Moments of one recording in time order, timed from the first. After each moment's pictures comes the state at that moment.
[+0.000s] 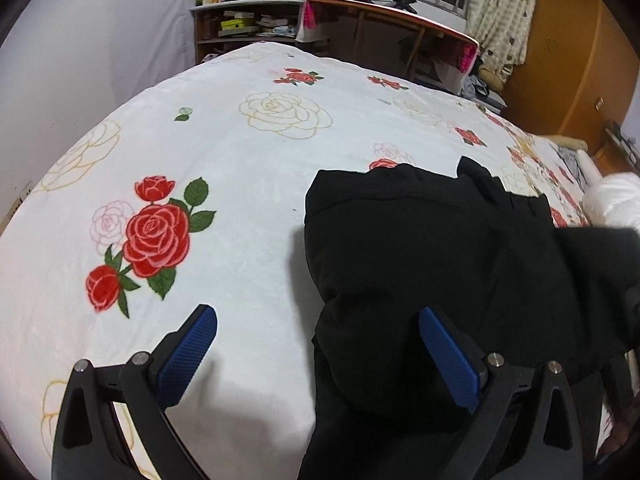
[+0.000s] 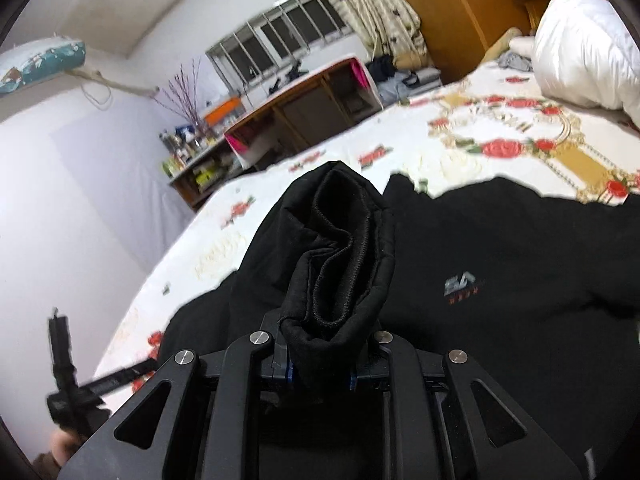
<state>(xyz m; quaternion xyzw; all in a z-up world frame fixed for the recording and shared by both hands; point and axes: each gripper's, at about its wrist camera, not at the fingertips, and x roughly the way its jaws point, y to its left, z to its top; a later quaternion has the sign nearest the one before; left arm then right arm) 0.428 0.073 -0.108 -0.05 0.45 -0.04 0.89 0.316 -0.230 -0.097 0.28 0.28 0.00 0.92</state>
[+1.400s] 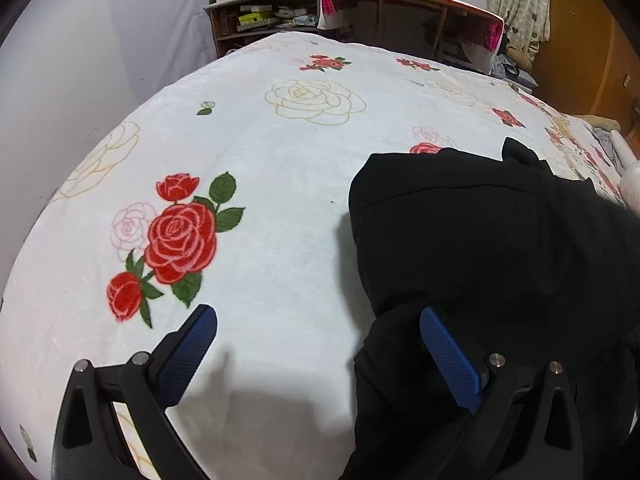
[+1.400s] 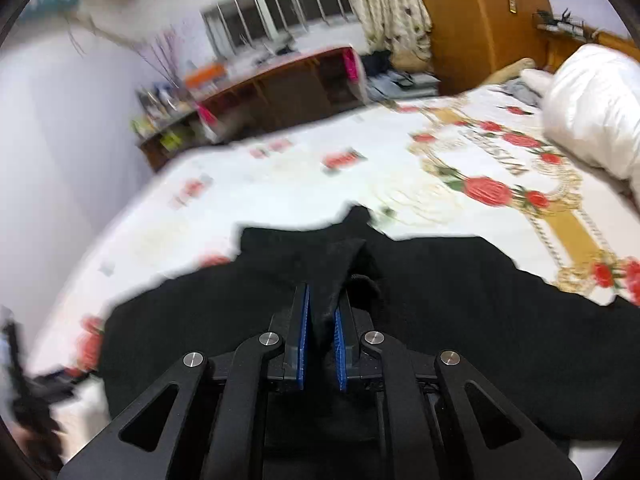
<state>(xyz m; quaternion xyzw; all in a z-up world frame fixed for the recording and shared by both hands) 0.449 0.077 -0.130 0.00 0.47 0.02 0.88 0.398 -0.274 -0.113 0.16 0.37 -0.04 0.91</state>
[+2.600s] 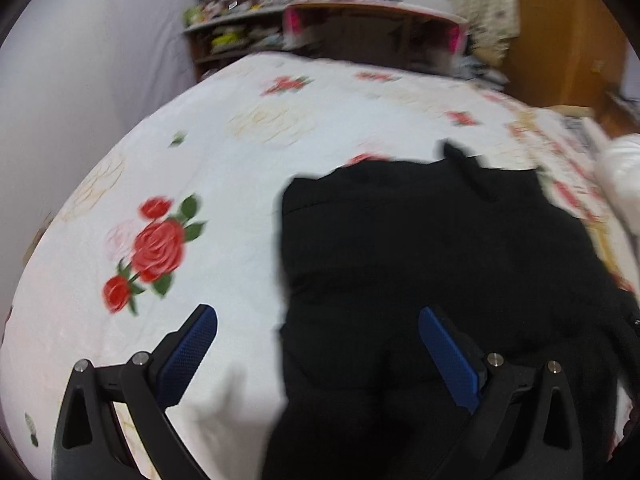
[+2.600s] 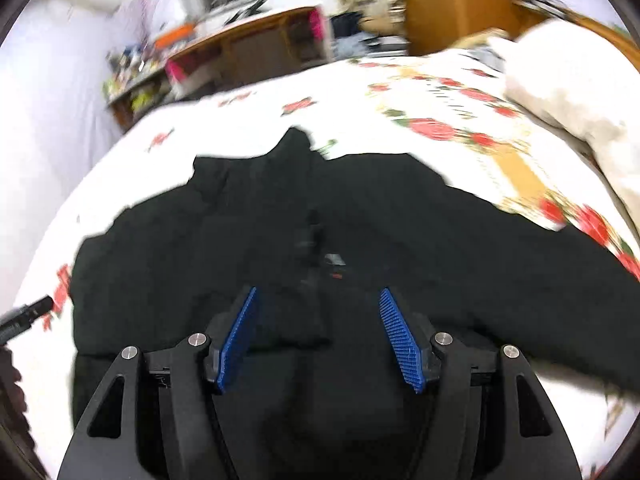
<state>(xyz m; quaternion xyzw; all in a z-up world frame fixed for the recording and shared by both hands) 0.396 0.005 -0.080 0.02 0.44 -0.03 0.90 0.310 -0.303 -0.115 0.18 0.42 -0.08 0.89</state>
